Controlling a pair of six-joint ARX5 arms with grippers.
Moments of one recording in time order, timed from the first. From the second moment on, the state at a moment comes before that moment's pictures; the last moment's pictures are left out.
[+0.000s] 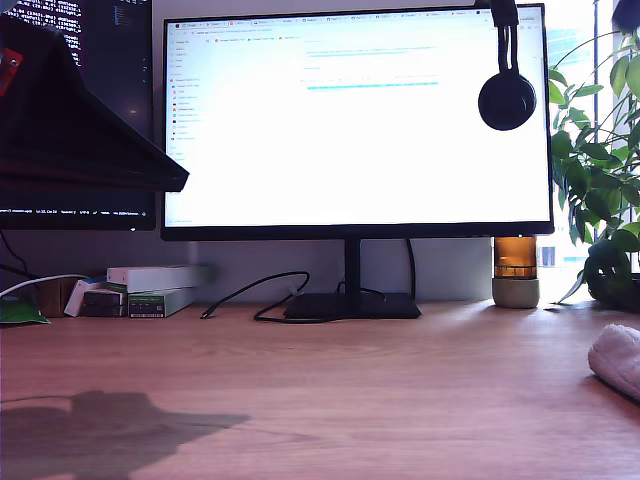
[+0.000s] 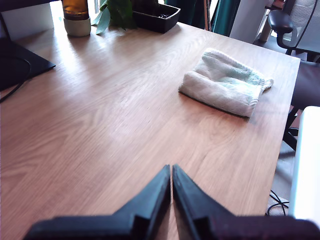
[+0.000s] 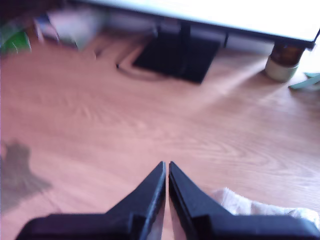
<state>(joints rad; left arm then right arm) -0.58 0.86 0.33 0.14 0.52 0.03 0.90 0.58 0.73 -0.68 0.50 0.29</state>
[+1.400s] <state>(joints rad) -0.02 0.61 0.33 0.04 0.42 -0.07 -0.29 0.59 0.48 -0.23 -0.28 -0.01</state>
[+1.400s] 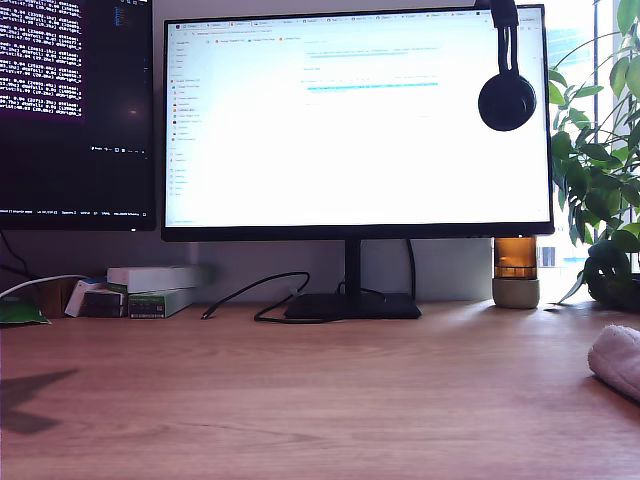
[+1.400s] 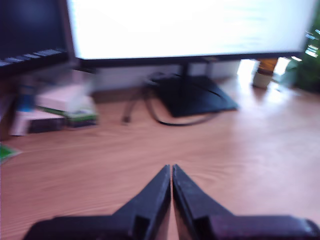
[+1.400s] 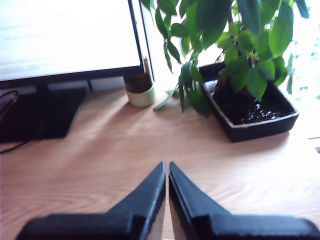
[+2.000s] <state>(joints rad) 0.02 0.47 0.33 -0.03 0.27 -0.16 -0.26 0.45 0.42 -0.13 -0.21 0.11</state>
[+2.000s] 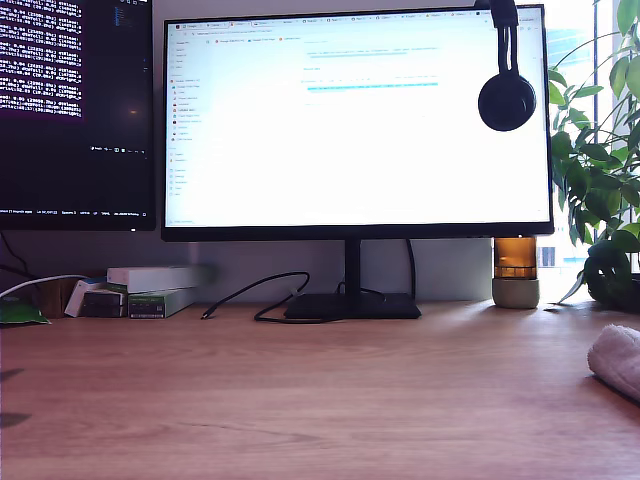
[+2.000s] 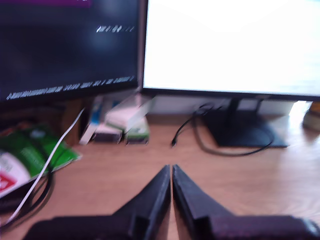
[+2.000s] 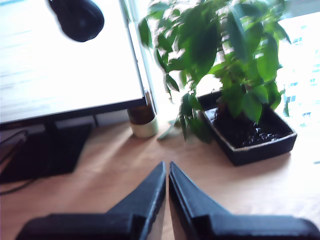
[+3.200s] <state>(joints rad) -0.01 0.00 0.13 -0.24 0.17 -0.11 -0.07 0.05 0.09 -0.13 -0.14 0.02</state>
